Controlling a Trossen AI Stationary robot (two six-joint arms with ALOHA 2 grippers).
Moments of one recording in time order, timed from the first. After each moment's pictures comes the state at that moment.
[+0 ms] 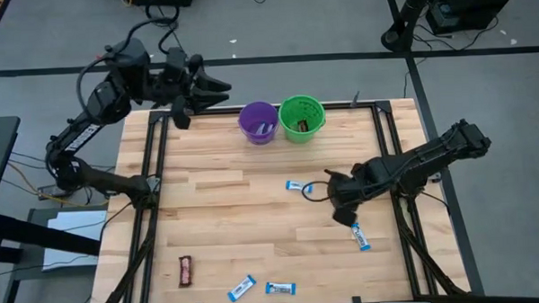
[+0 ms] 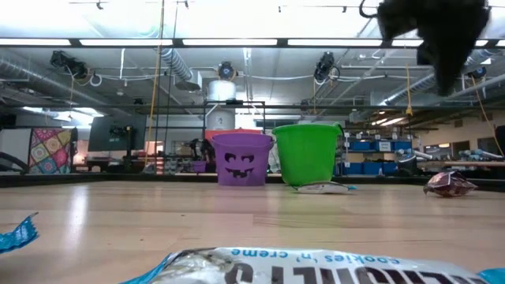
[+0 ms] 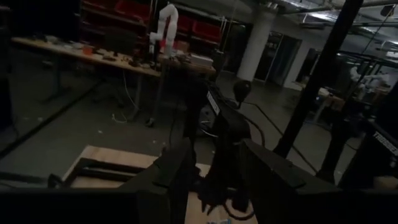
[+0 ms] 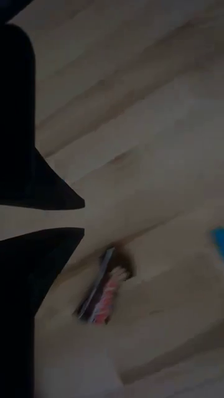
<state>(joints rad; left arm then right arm) 0.49 1.25 1.71 -0.45 0.59 -0.24 0.30 1.37 1.12 -1.19 0.05 0.82</state>
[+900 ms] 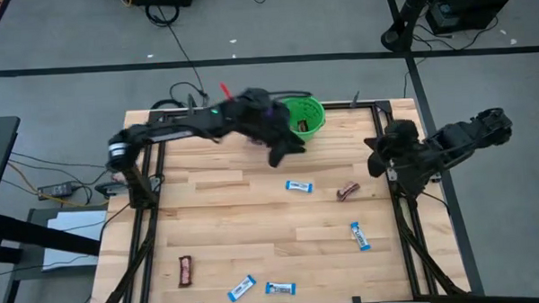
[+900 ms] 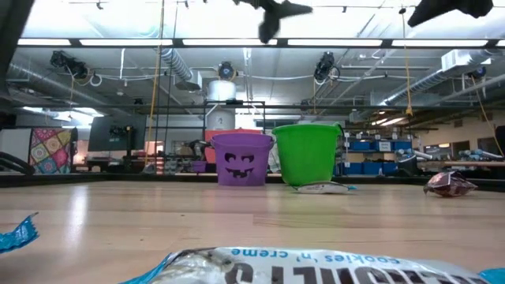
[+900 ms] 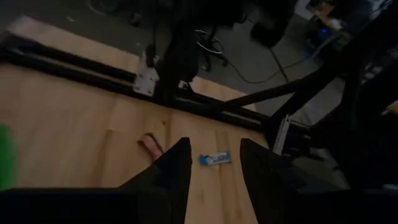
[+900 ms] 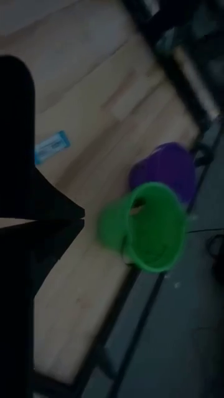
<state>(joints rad) 0.22 1.76 1.71 -0.34 0.43 -0.29 0.43 0.87 1.18 -1.38 0.86 1.12</state>
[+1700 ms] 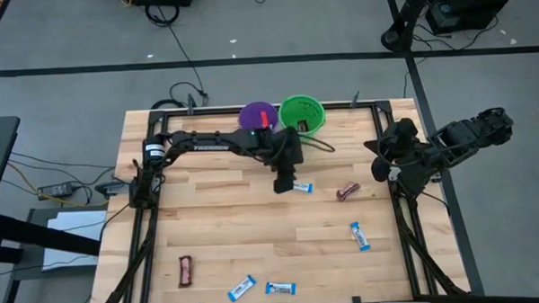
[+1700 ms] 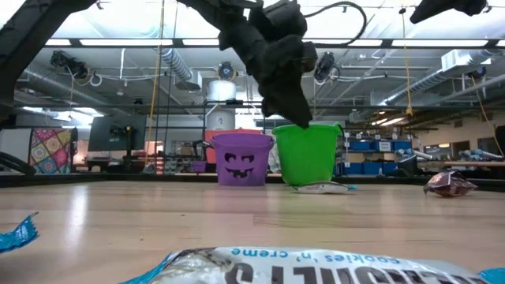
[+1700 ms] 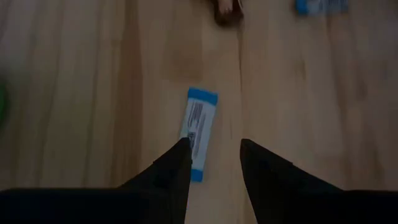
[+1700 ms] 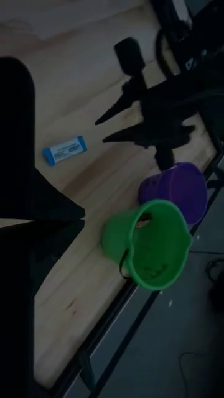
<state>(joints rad) 0.16 2.05 1.71 -0.62 0.24 0.05 0.43 0.84 1.18 -1.34 0.79 0.93</state>
